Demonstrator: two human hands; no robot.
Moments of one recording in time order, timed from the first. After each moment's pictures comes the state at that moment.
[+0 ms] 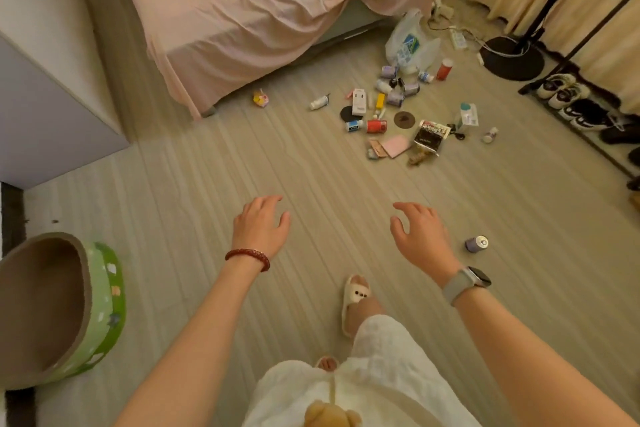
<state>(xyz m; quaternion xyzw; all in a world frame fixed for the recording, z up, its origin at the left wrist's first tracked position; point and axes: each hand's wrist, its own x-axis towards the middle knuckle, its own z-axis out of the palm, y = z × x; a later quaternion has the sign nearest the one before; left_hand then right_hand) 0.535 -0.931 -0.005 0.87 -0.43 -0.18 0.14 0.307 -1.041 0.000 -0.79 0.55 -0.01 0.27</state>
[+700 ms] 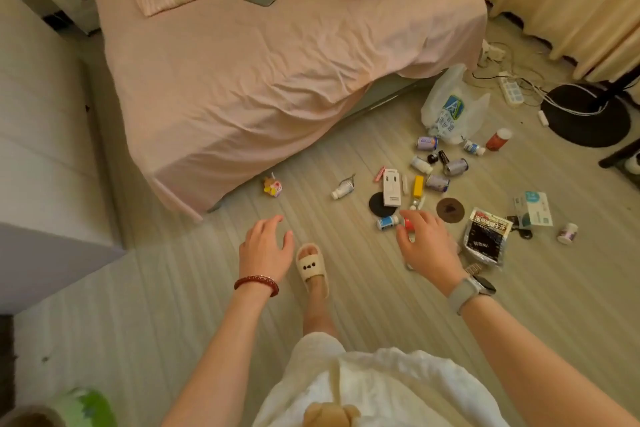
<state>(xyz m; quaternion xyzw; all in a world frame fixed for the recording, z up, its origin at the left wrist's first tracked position) 0.853 -1.415 -0.027 0.89 -0.38 -0.21 0.15 0.637 -1.541 -0.029 -0.78 0.55 0.00 0.30</state>
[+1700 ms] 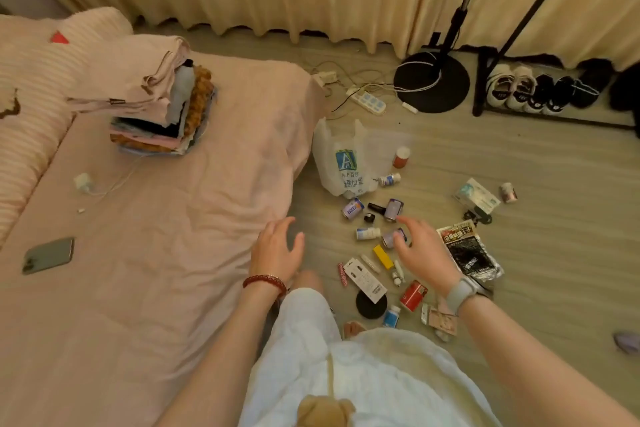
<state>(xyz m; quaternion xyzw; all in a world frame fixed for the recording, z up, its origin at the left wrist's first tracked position) 0.939 -2.059 -0.040 0.64 -0.70 -0.31 0.04 0.711 -1.987 -0.041 -0.47 0.79 -0.12 0.38</state>
